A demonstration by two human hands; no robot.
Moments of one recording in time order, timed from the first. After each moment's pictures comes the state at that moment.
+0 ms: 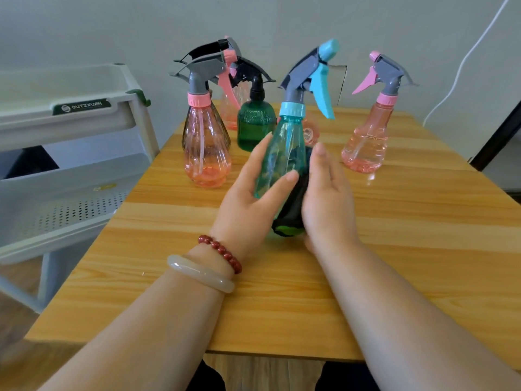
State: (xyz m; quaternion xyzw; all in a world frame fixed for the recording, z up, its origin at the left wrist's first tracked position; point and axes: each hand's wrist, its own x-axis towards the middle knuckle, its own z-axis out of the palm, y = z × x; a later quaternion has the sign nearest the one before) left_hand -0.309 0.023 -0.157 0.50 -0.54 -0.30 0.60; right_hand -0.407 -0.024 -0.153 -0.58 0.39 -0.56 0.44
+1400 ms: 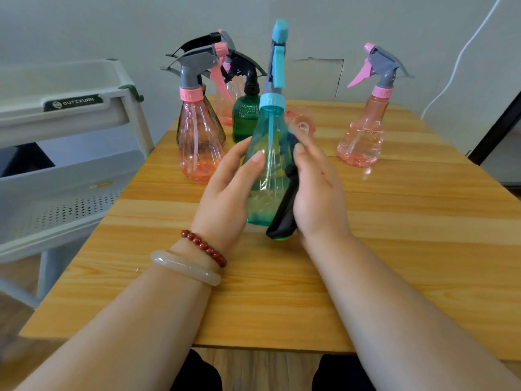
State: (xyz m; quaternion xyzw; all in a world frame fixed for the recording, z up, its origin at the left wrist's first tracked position) left_hand -0.299 0.026 -0.157 0.45 -0.45 -0.39 0.67; right_hand -0.406 -0.022 -0.150 -0.59 0.26 -0.55 0.52
